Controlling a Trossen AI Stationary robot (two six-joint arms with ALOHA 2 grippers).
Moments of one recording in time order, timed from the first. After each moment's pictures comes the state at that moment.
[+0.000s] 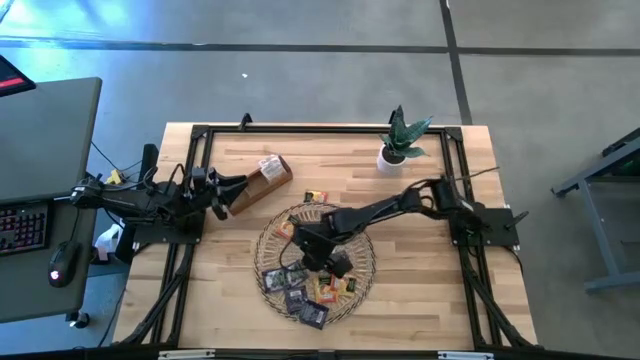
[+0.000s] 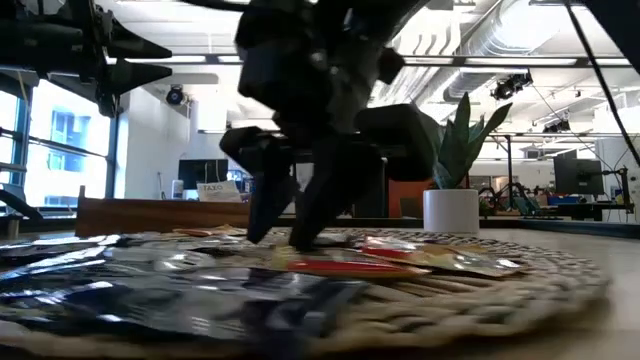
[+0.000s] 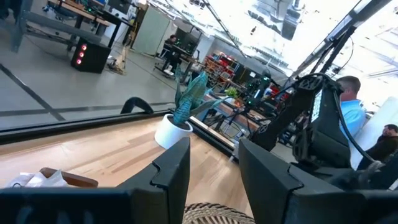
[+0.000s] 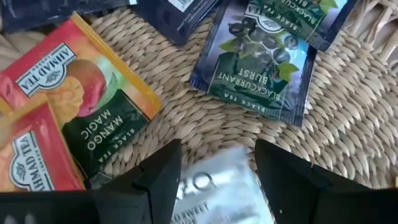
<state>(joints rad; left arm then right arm) -0.19 0.14 0.12 0.16 -0.61 -0.43 0.13 2.24 1.62 -0.50 -0.31 -0.70</state>
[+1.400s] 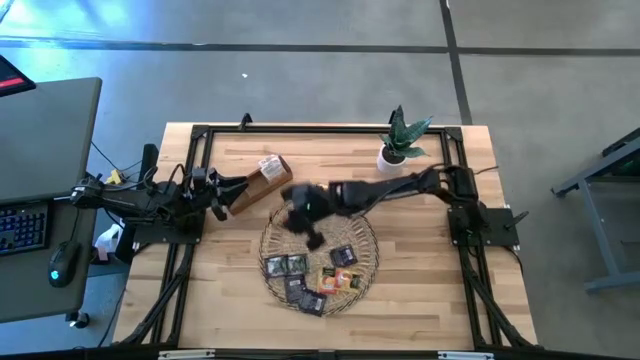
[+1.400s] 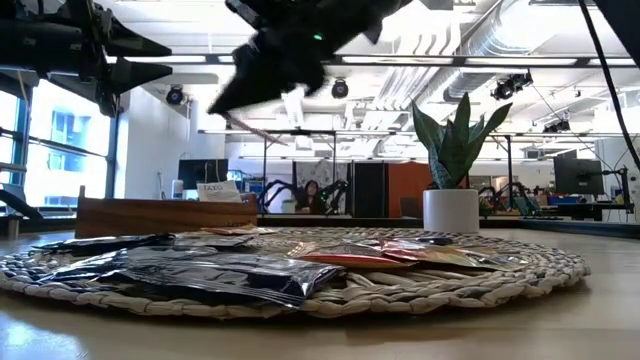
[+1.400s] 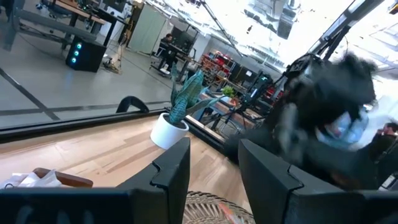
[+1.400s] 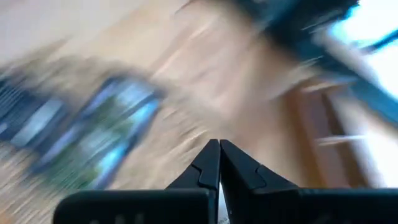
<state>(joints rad) -0.19 0.14 0.12 0.16 -0.60 -0.43 0.00 2.06 1.63 -0.19 -0.13 -0.51</state>
